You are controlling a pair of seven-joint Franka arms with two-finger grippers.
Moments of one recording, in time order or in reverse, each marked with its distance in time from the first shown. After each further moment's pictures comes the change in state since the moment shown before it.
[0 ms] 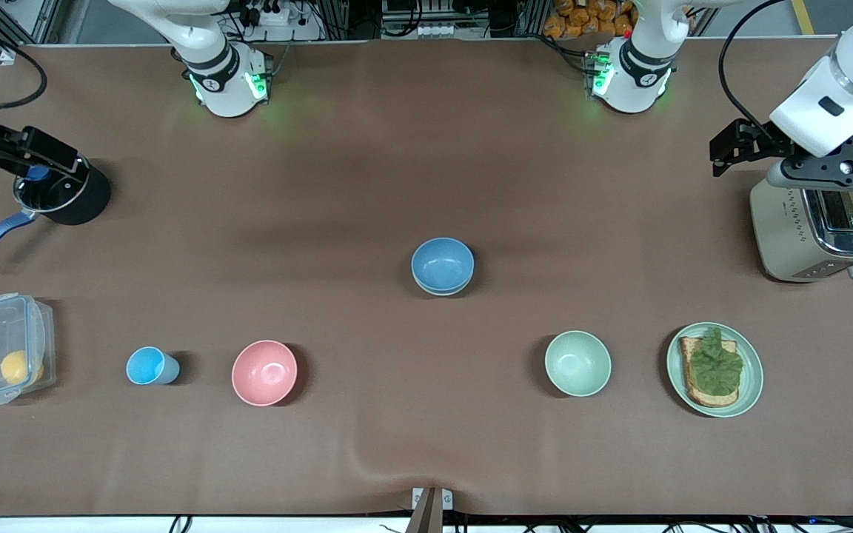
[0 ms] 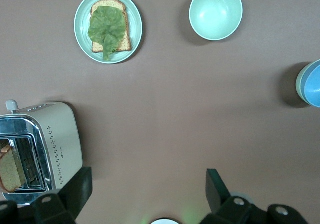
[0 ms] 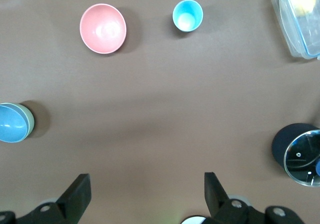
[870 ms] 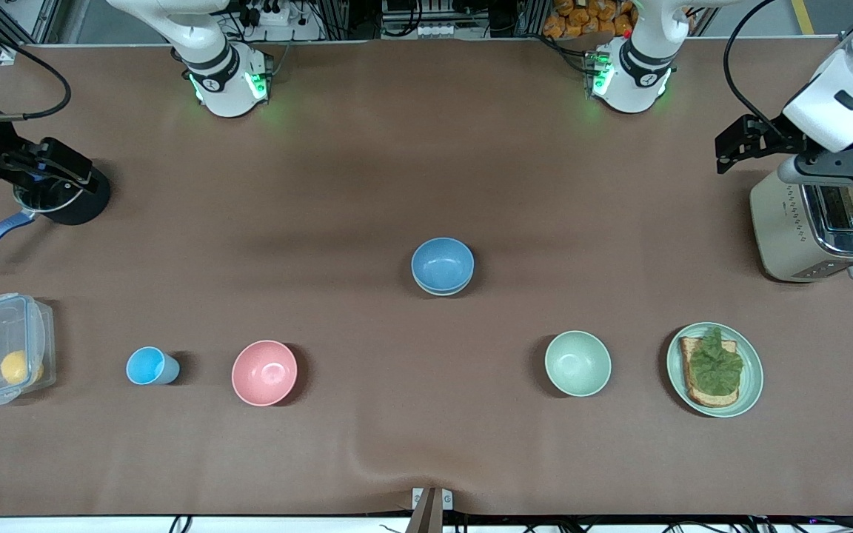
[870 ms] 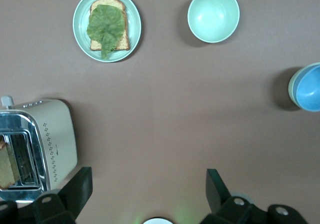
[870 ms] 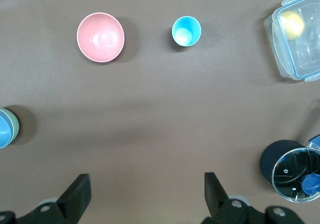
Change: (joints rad) left arm 0.012 0.000 0.002 0.019 -0.026 -0.013 -0.043; right arm 0.046 0.022 0.002 0.000 -0.073 0.050 -0.009
